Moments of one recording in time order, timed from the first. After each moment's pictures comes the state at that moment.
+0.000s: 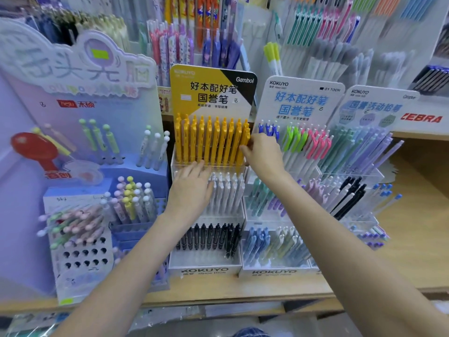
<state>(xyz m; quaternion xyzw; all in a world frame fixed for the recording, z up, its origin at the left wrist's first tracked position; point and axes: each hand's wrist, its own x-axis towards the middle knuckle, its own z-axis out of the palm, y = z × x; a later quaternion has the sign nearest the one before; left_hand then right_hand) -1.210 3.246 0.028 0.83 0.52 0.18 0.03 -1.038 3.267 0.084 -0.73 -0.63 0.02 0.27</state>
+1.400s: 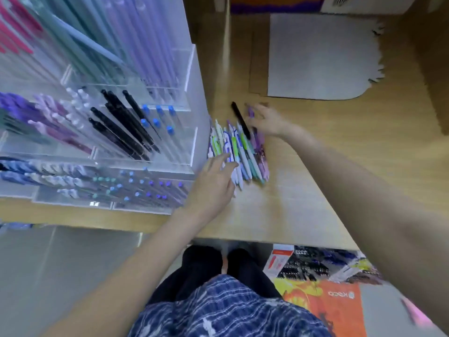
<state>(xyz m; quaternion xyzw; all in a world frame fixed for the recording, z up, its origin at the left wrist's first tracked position) -0.712 3.125 -0.092 0.80 0.55 0.10 0.21 -0.536 3.263 -0.107 -0.64 -0.64 0.40 0.12</state>
